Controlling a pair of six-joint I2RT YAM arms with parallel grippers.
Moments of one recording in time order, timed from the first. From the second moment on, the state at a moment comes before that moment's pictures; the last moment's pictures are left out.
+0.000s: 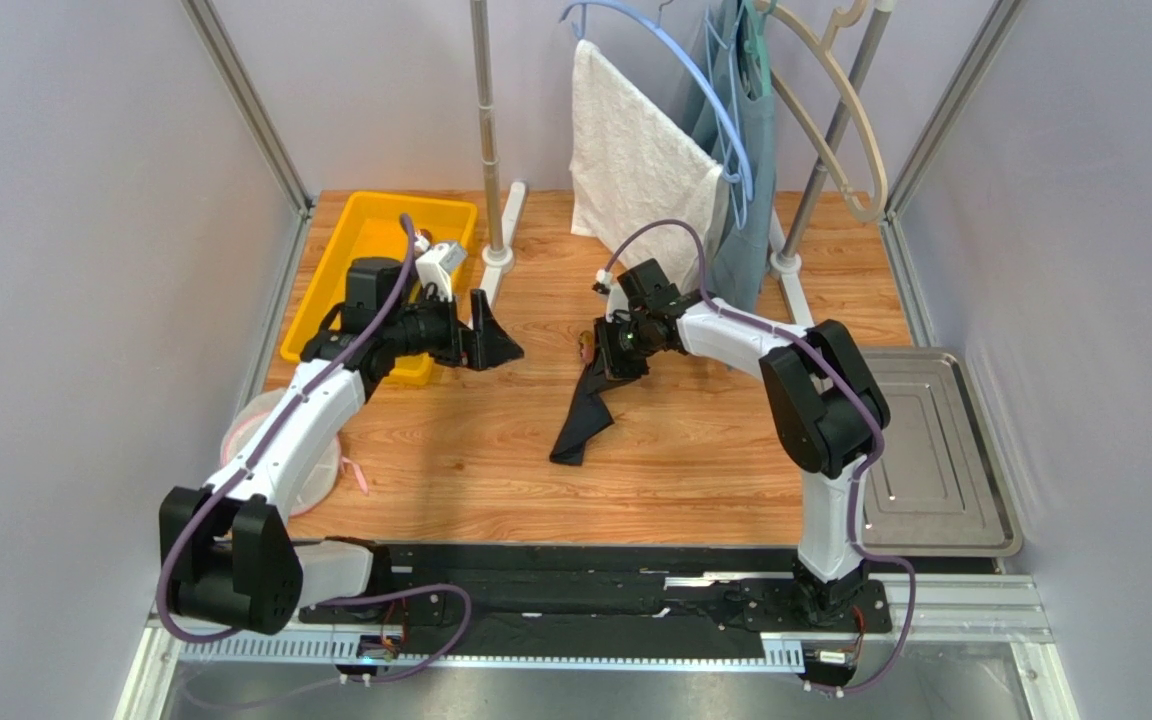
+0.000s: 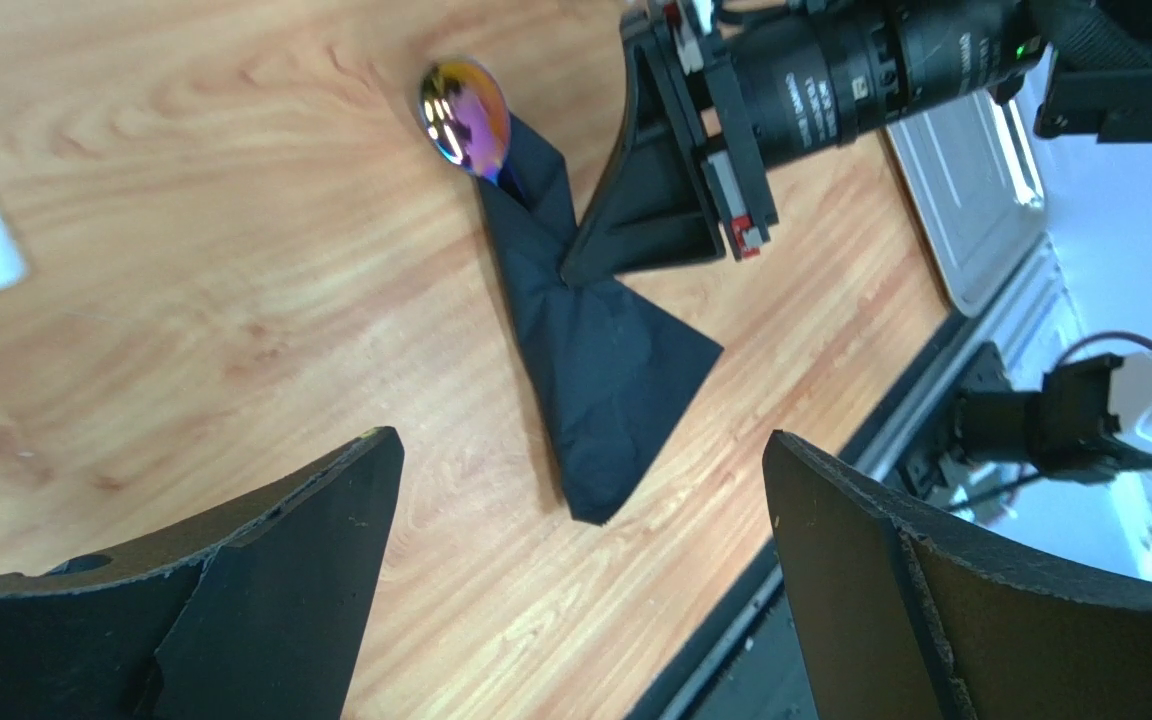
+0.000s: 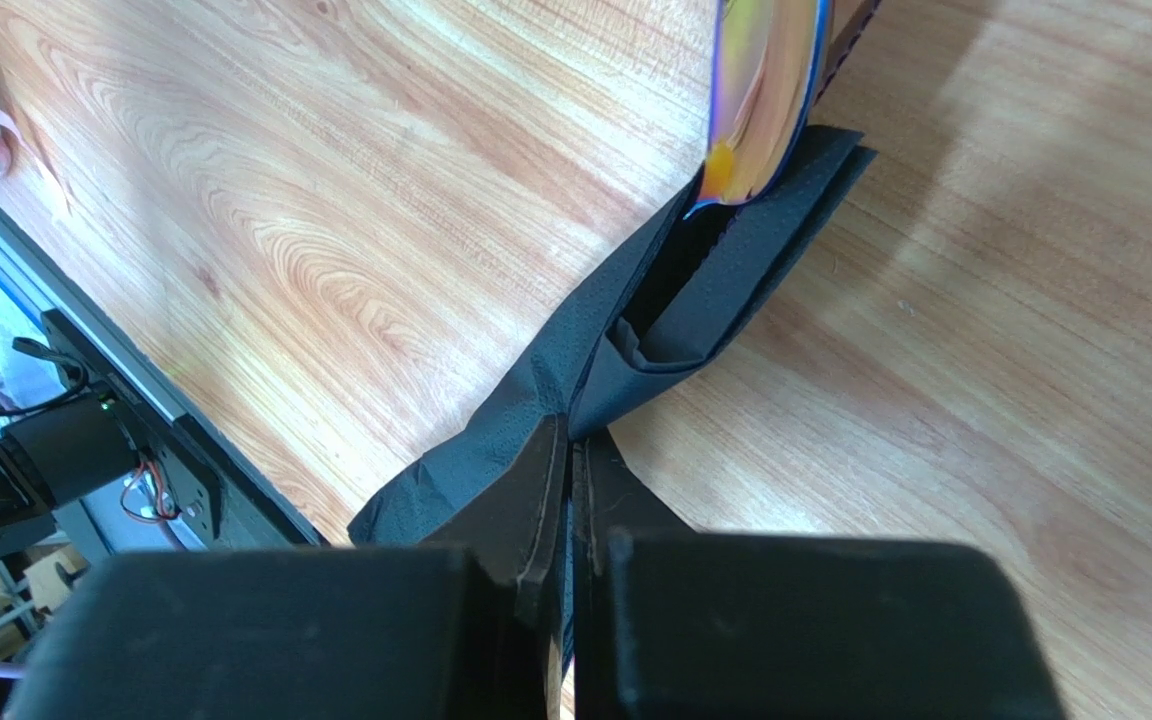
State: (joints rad) left arm -0.19 1.27 0.94 -0.33 0.71 -0.23; right arm 0.55 1.98 1.35 -0.40 -0.50 0.40
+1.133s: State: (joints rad) left arm -0.03 0.70 0.59 0.36 1.14 -0.51; right arm 0.75 1.43 1.63 -0.68 -0.67 0.02
